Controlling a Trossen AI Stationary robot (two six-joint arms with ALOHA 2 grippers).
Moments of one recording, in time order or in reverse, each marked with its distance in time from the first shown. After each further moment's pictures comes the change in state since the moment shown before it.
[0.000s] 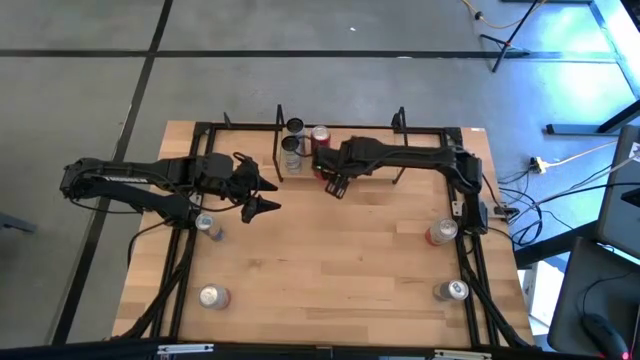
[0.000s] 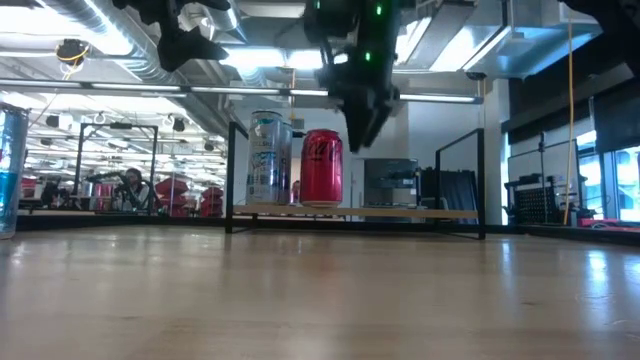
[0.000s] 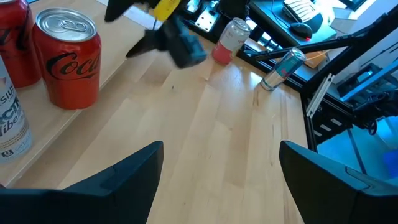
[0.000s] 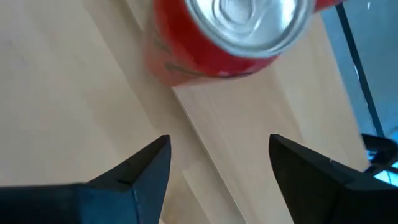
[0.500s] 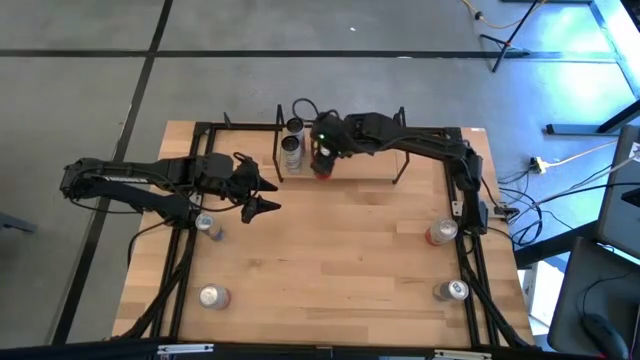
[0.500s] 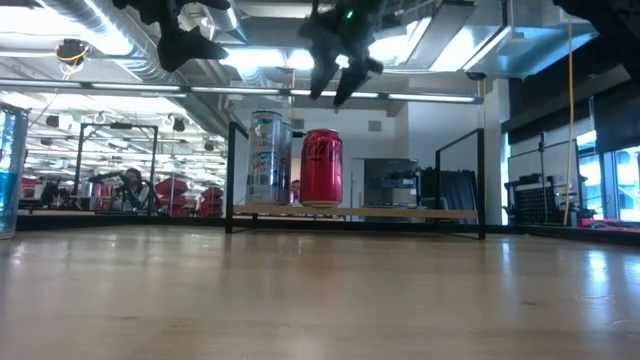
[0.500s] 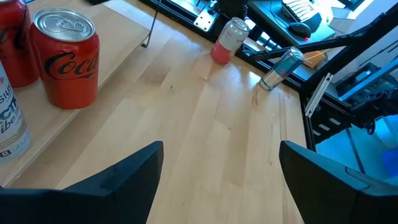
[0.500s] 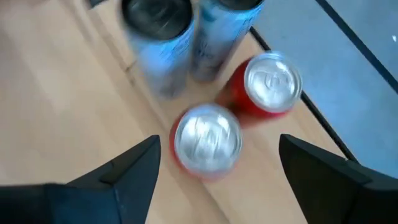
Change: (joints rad) left arm 0.000 0.000 0.000 0.001 0.006 0.000; right arm -0.041 0.005 0.295 0.019 -0.095 0.032
